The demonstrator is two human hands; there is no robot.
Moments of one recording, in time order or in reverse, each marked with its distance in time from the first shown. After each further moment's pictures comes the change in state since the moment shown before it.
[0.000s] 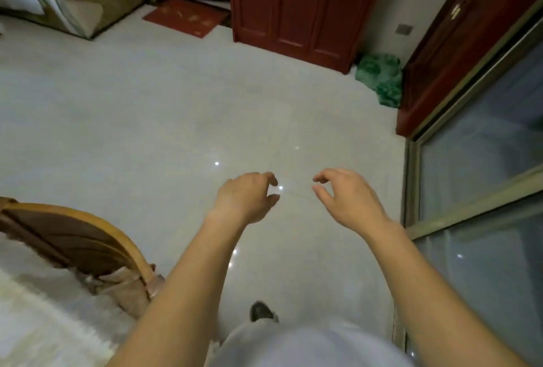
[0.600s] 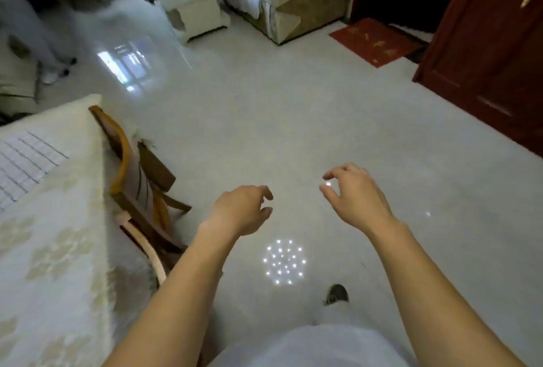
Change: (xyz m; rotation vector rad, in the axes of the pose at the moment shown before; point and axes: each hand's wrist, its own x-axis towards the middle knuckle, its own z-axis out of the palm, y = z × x) left_hand 0.127 -0.225 -0.134 -0.137 0.104 -0.656; right_hand 0.393 -0.181 0.068 0.084 -0.231 -0.554
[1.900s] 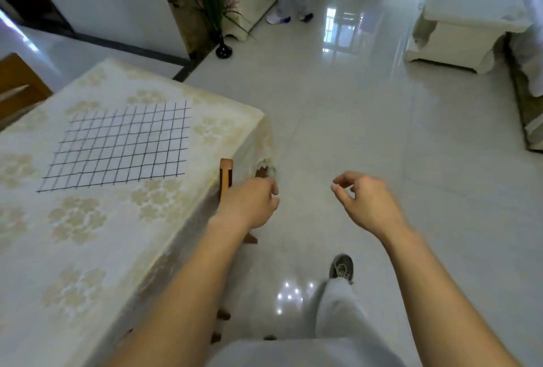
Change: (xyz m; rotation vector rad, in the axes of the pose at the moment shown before) left_hand 0.302 -0.419 -0.223 -0.492 0.255 -0.822; right_hand 0.640 -0.372 0.164 0.006 -0.464 -0.711
